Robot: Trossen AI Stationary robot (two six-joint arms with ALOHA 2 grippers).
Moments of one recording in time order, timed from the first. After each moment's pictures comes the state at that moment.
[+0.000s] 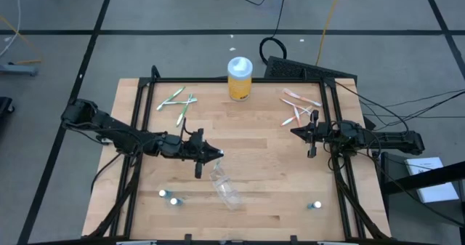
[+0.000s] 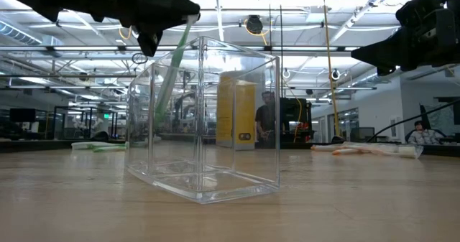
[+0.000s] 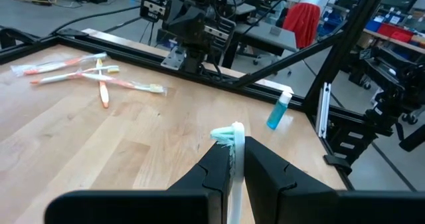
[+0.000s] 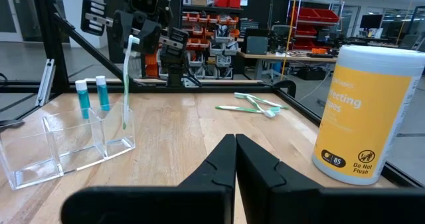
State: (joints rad) left arm -0.26 1.32 0.54 0.64 -0.23 -0.32; right arm -0.02 0.06 0.02 0.06 0.13 -0.05
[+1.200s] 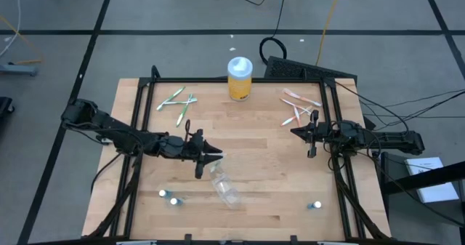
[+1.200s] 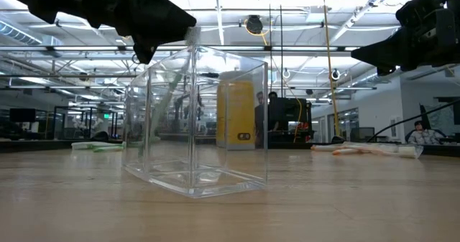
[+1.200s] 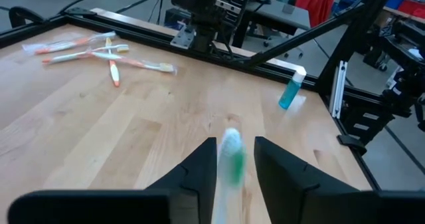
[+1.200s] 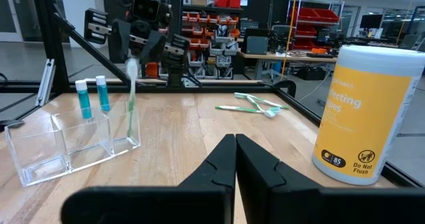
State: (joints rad) left arm -0.26 1.32 0.54 0.55 -0.24 -0.33; right arm -0.02 0.06 0.02 0.06 0.13 -0.05
